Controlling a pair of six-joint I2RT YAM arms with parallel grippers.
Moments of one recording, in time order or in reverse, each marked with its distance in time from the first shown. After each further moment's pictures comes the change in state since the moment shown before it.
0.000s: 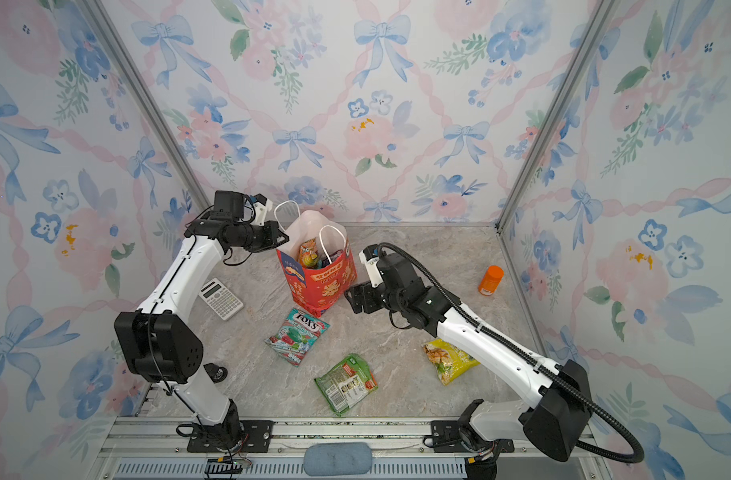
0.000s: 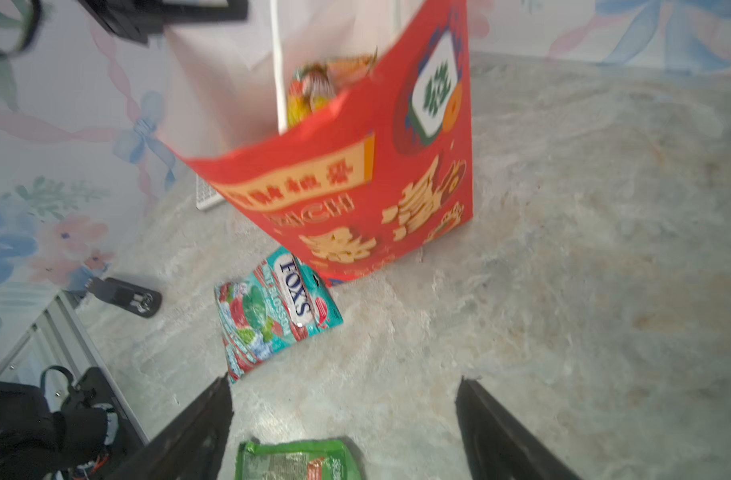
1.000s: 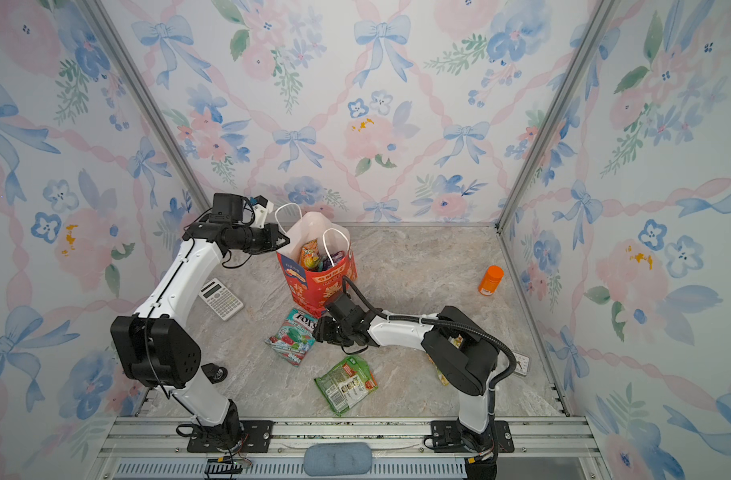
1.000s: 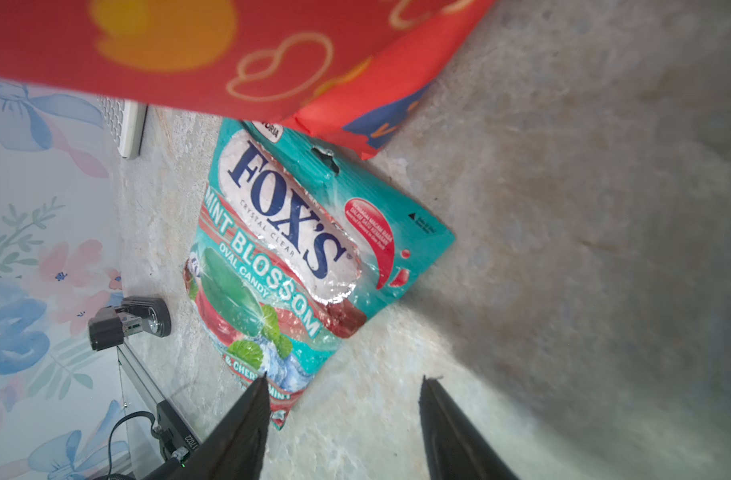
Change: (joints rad) left arm 0.001 -0.035 -0.040 0.008 0.033 0.027; right arm 0.158 0.542 -0.007 0.362 -0.146 0.631
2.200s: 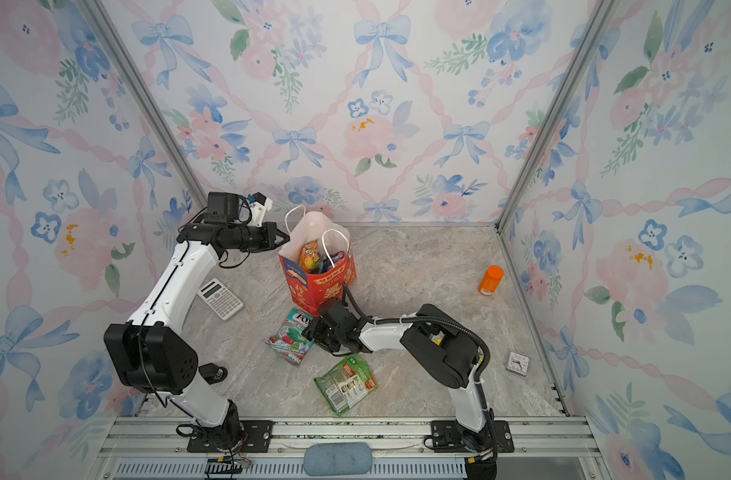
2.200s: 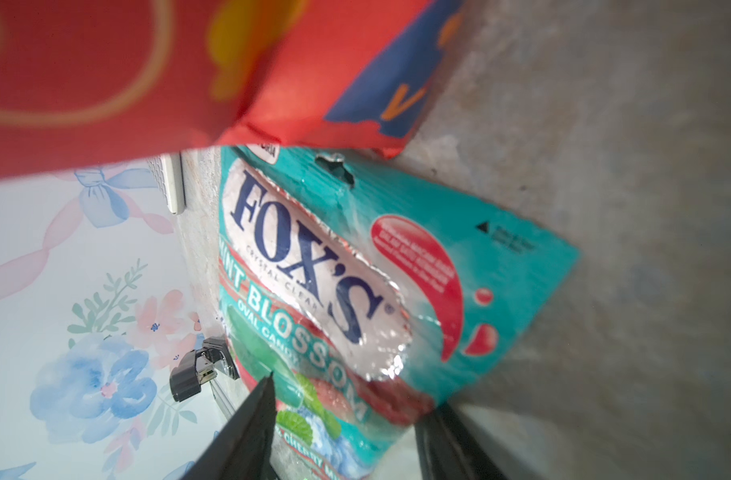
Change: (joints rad) left arm 0.000 -0.040 -0.006 0.007 0.042 0.018; right arm 0.034 0.128 -0.005 0.260 -0.016 0.312
